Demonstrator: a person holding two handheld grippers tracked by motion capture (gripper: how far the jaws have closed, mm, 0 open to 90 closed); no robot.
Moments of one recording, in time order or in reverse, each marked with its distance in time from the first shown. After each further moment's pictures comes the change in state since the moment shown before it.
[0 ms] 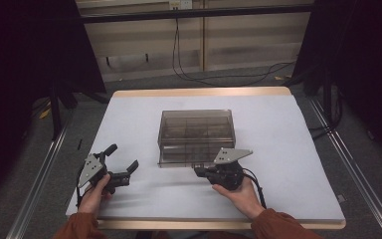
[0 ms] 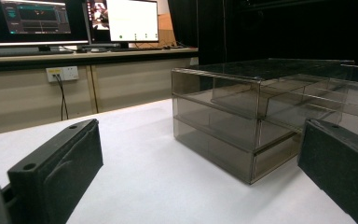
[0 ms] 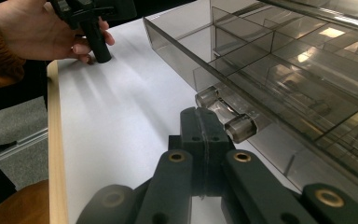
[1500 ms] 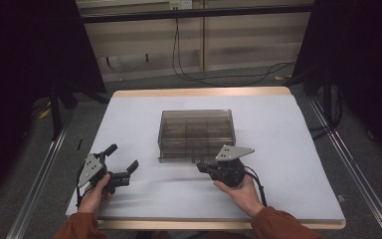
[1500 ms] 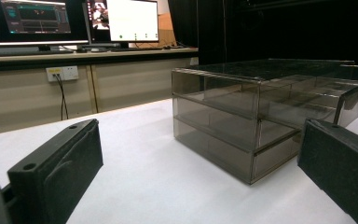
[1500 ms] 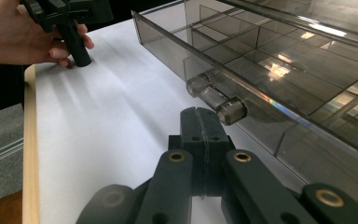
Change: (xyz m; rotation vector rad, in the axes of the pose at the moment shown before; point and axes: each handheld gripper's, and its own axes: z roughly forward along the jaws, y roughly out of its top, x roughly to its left) left arm 0.000 0.000 0.000 -0.002 0.004 -0.009; right arm -0.008 -0.001 0.000 -0.013 -0.061 0.005
